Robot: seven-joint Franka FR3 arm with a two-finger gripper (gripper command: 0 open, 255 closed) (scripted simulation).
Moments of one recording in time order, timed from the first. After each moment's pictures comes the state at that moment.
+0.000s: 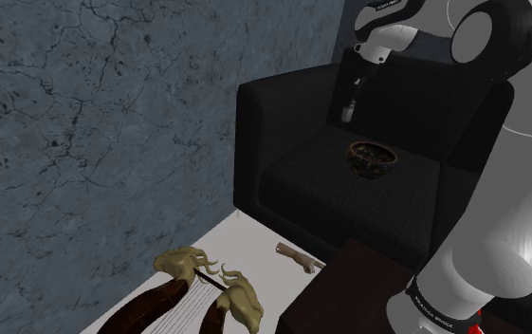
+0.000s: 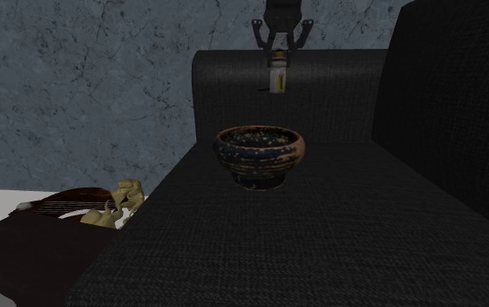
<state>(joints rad) -0.05 0.18 -0.71 -1.69 0.29 1.92 -1.05</state>
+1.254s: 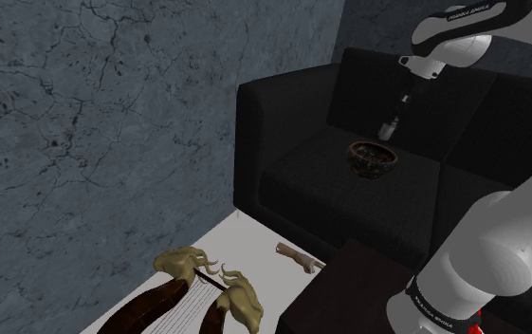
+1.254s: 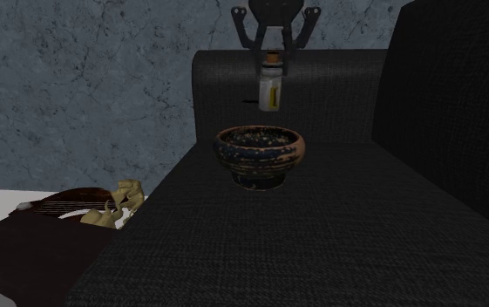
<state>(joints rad) -0.10 -0.29 -0.74 -2.13 -0.03 2.00 -1.04</state>
